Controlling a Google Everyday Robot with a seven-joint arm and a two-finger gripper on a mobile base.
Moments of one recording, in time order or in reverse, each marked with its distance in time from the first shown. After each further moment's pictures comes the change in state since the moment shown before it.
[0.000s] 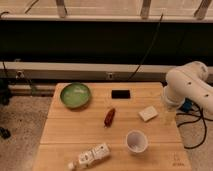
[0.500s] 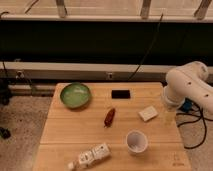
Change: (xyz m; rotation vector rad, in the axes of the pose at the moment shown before) arm -0.001 -0.001 0.000 0.001 0.001 -0.003
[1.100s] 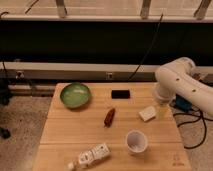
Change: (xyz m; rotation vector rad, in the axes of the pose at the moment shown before) arm -0.032 -0.024 0.001 0.028 0.007 -0.072
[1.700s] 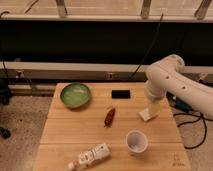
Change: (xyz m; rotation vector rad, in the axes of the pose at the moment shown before) arm -0.035 -0.021 -0.002 0.029 -0.005 -0.072
